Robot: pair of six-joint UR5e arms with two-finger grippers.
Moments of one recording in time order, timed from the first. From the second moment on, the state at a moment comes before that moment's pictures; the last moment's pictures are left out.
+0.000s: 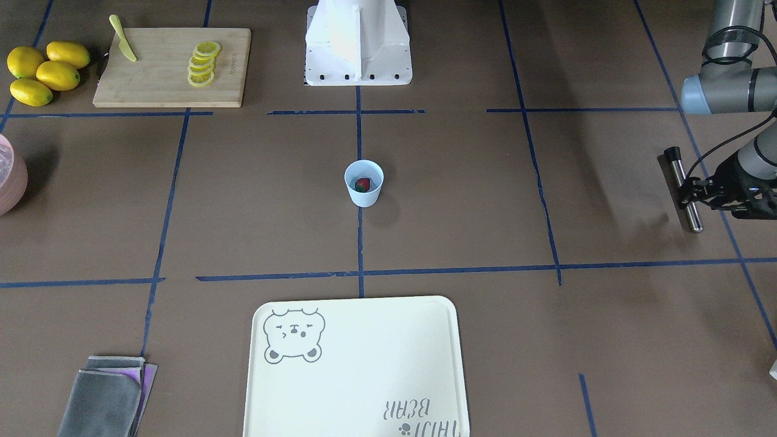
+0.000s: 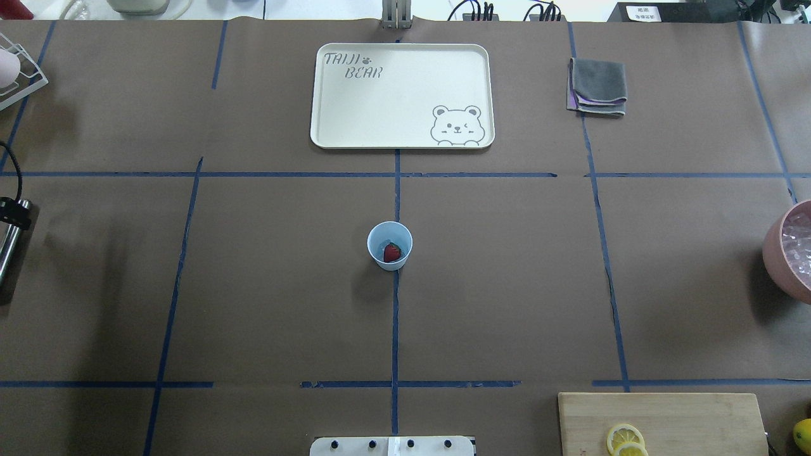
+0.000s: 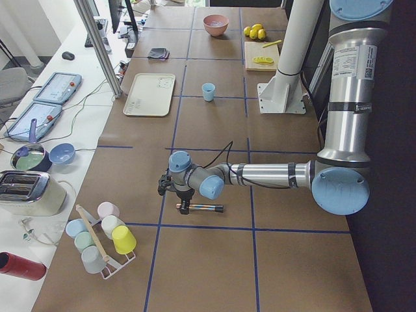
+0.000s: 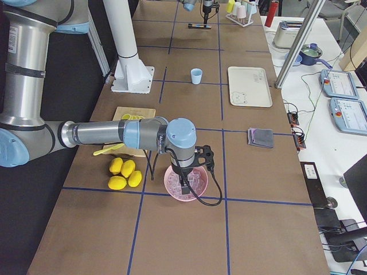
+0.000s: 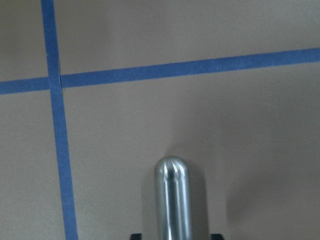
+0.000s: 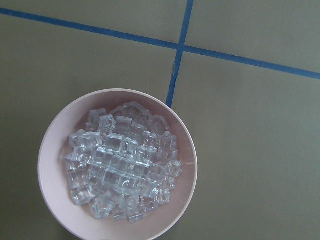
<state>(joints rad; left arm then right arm) -1.12 -1.58 -1.44 -2.06 -2.21 -0.48 1.65 -1.78 1.91 -1.73 2.33 -0.27</state>
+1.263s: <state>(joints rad) -1.58 -1.62 -1.70 -1.32 -2.34 0.15 1.65 -1.79 1.94 -1.73 2.33 -0.26</state>
